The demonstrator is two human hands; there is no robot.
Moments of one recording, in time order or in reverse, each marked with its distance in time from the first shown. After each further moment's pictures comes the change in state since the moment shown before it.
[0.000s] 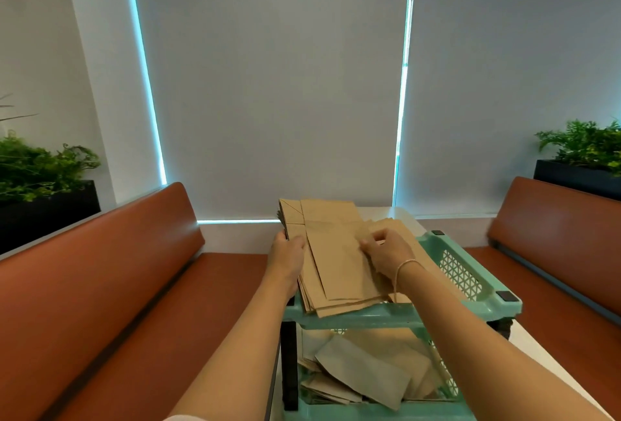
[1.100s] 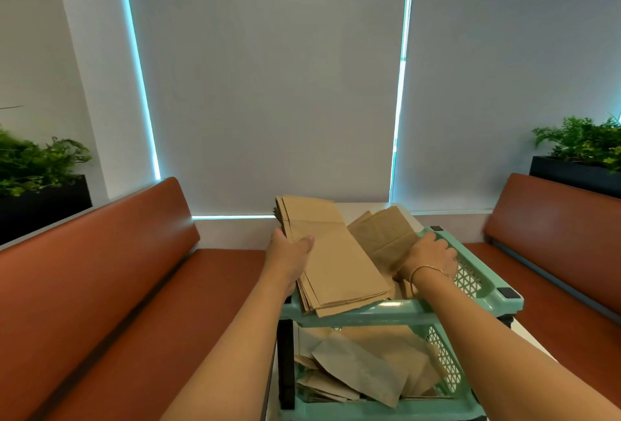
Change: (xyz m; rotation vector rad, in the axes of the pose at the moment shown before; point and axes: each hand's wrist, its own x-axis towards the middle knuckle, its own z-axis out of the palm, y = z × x) left_hand 0.009 -0.010 0.000 0.051 -0.020 0.011; right_hand 0.029 0.044 -0.021 -0.691 0.338 0.173
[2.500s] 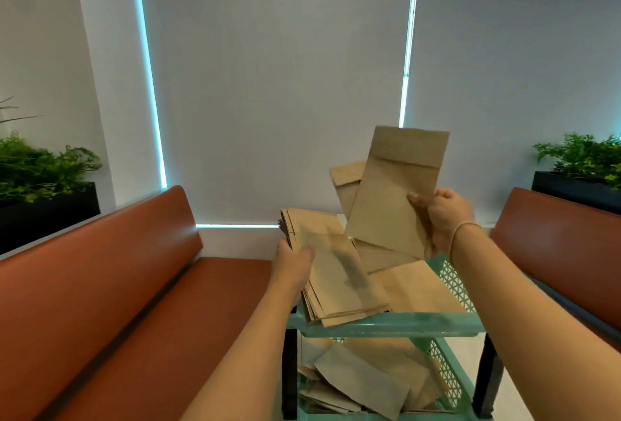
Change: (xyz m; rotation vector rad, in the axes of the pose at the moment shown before) left_hand -0.008 0.005 -0.001 0.071 0.028 0.004; right_hand 0.000 -0.023 -0.102 1.473 -0.181 0.016
